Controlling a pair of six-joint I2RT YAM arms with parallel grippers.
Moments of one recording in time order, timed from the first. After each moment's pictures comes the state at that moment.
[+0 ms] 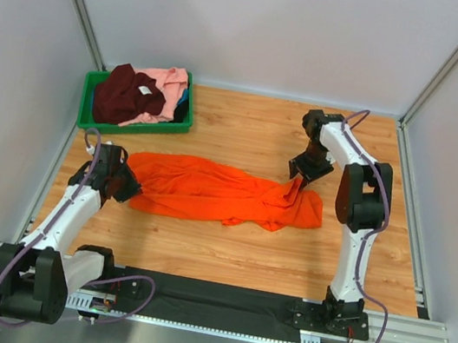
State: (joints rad) left arm 0.01 1.03 0.58 -0.50 0.08 -0.72; right arm 0.23 2.18 1.81 -1.21 0.08 1.14
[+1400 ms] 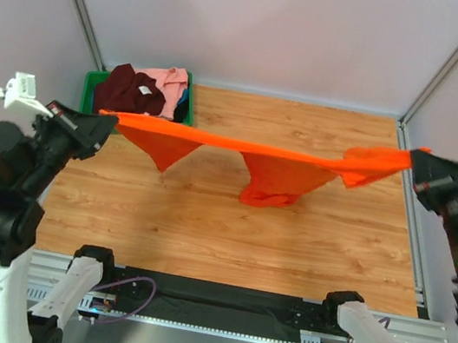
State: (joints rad) left arm 0.00 0.75 1.52 -0.85 0.21 -0.75; right arm 0.21 0.98 1.98 -1.10 0.21 0.74
